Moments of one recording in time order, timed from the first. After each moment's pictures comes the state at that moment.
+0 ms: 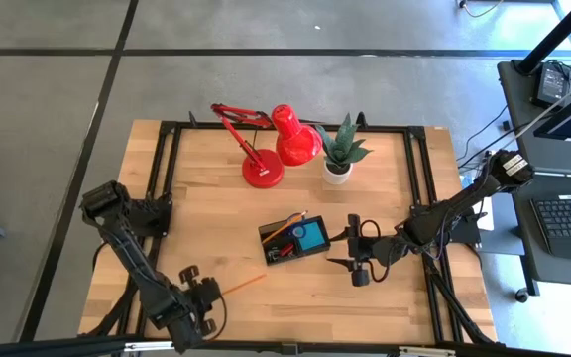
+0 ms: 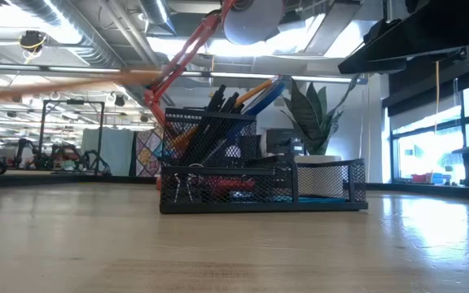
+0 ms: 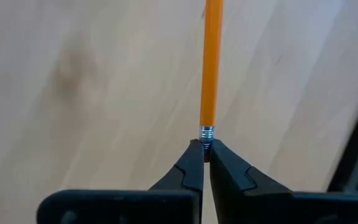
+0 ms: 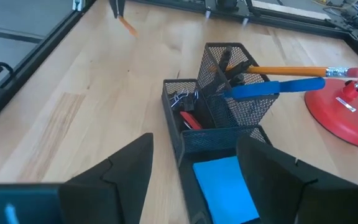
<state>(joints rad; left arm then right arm) -0.98 1.78 1.17 -0.84 -0.40 -1.43 0.57 1.30 0.59 0.20 0.50 0.13</state>
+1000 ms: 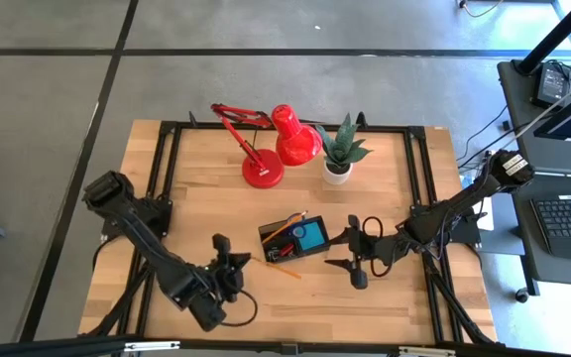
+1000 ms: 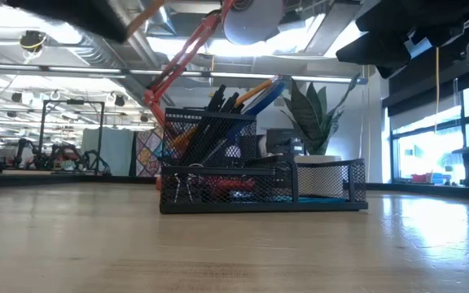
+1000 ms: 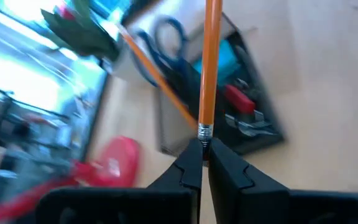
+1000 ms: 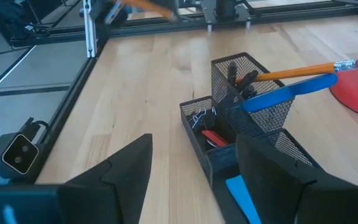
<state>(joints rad) -0.80 1.72 1.21 -0.84 -1.04 -0.51 0.56 1.30 0.59 0.29 0.48 0.34</state>
